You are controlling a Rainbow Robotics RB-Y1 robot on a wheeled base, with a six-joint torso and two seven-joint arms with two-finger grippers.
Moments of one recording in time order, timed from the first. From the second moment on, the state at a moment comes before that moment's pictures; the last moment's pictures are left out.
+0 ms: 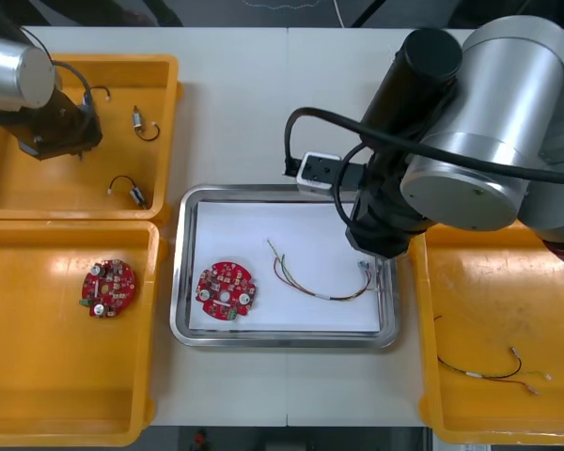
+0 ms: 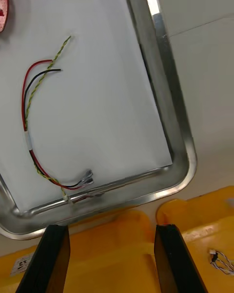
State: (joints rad) right arm -0.83 -0.61 0.56 -2.15 -0.73 1.92 1.69; left arm -0.94 0.74 -0.35 -0.97 0.70 1.25 -1.05
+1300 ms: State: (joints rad) right arm -0.61 -0.74 -0.03 -1.94 -0.63 1.92 1.47; left arm -0.70 0.56 -0.21 -2.01 0.67 1.91 -0.88
